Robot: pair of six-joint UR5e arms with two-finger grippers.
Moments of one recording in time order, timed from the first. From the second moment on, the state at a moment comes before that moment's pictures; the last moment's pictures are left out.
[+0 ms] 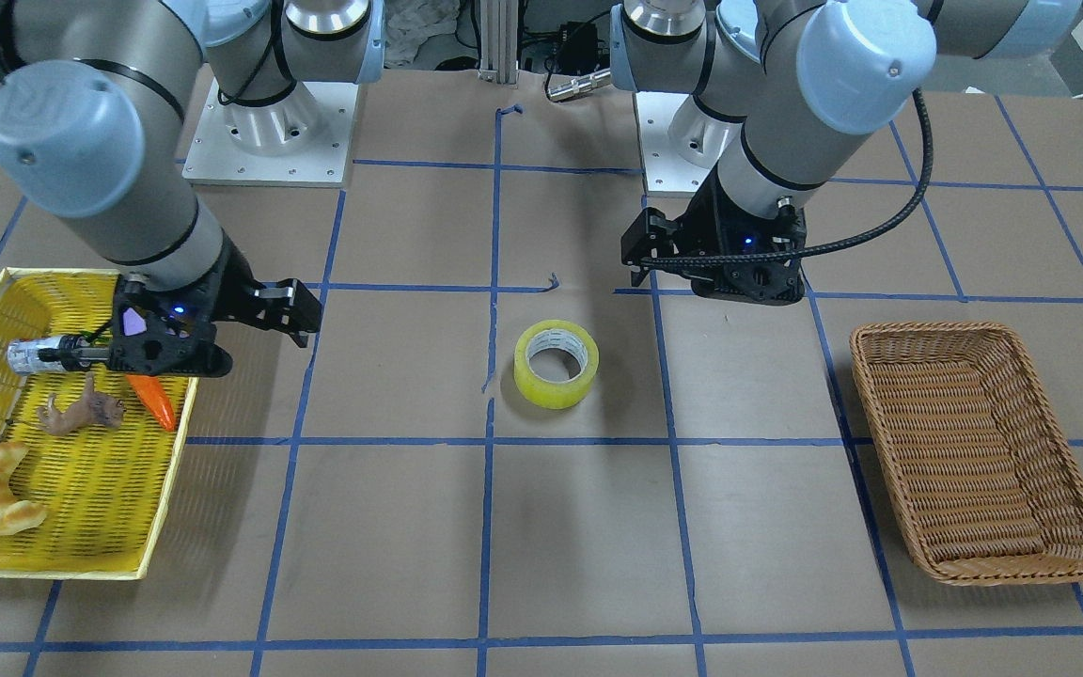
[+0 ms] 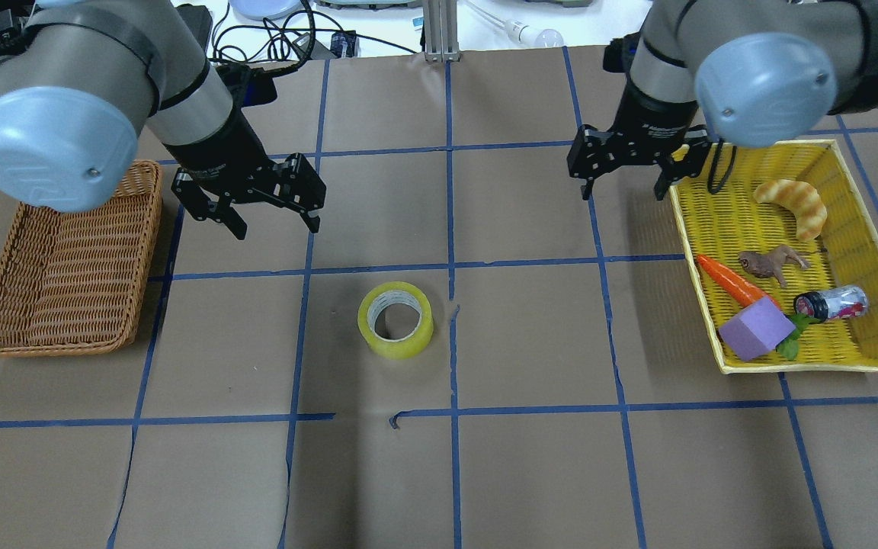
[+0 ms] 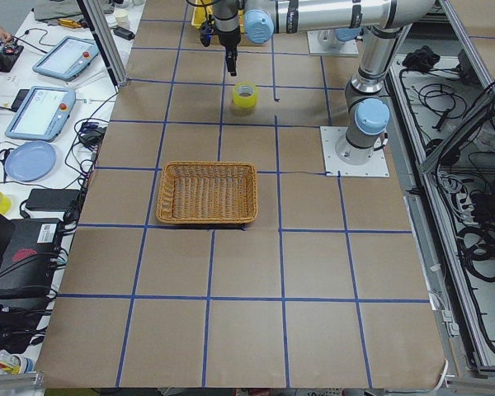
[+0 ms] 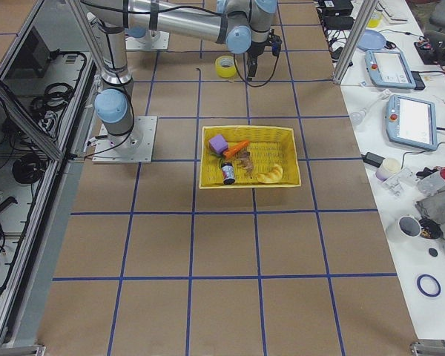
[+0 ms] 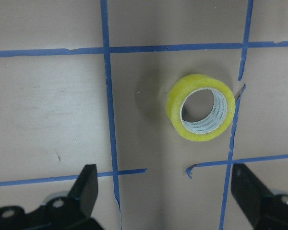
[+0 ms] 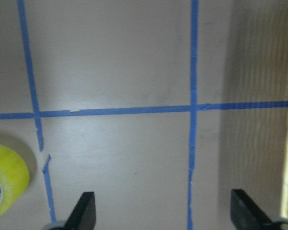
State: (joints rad) left arm -1.62 -1.64 -1.69 -1.50 1.44 -0.01; right arm 1.55 -1.40 1.57 -1.62 -1.55 0.01
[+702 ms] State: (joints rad) left arm -1.69 -1.68 -2.00 -1.13 1.44 -0.07; right arm 1.53 -1.46 1.55 -1.53 -1.55 -0.03
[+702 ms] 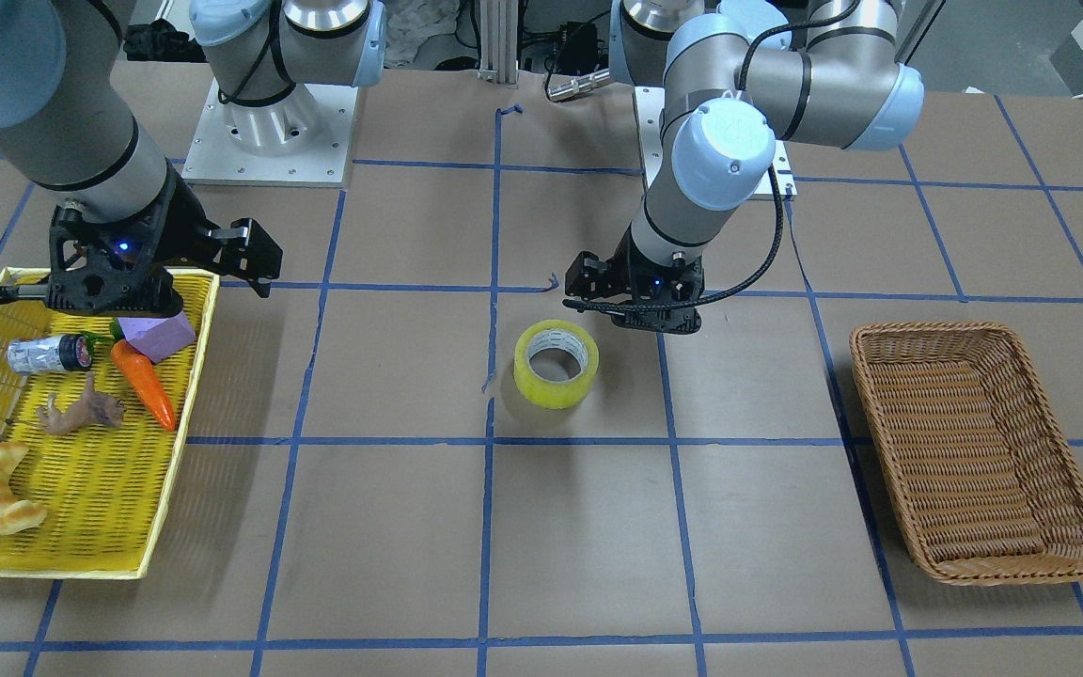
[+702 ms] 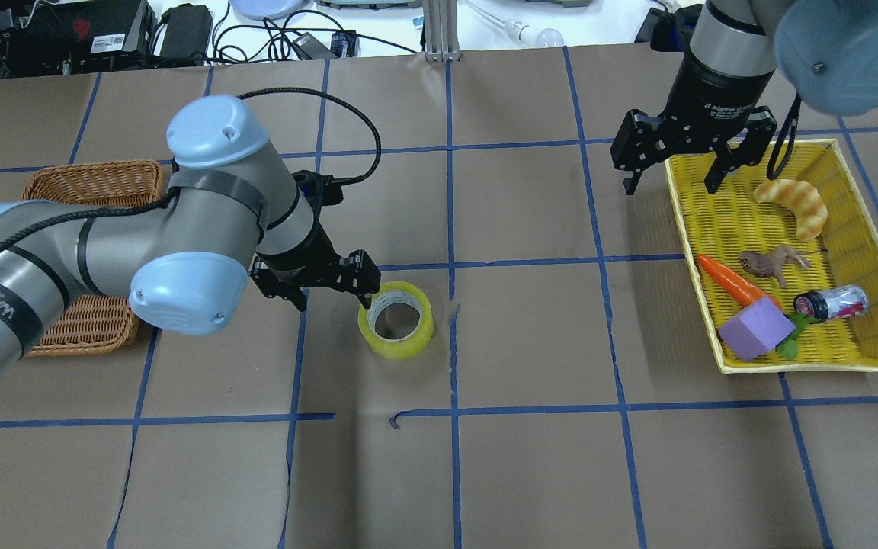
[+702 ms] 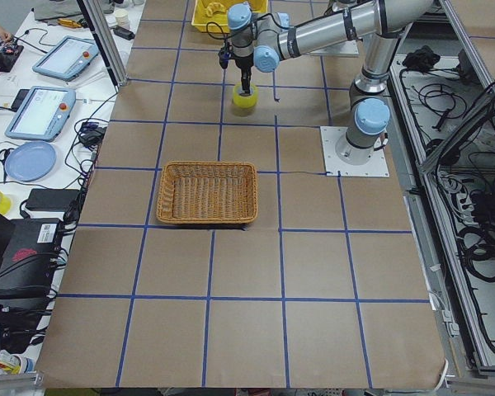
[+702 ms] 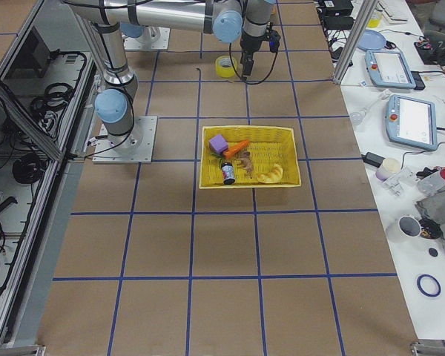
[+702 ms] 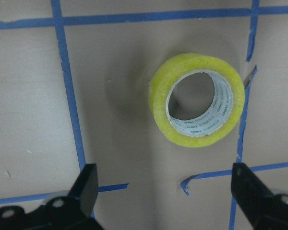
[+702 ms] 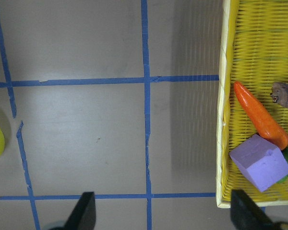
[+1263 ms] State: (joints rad) left arm -1.70 -1.78 -2.06 -0.98 1.43 -0.07; right arm 1.53 -1.47 1.56 -1.54 -1.57 -0.03
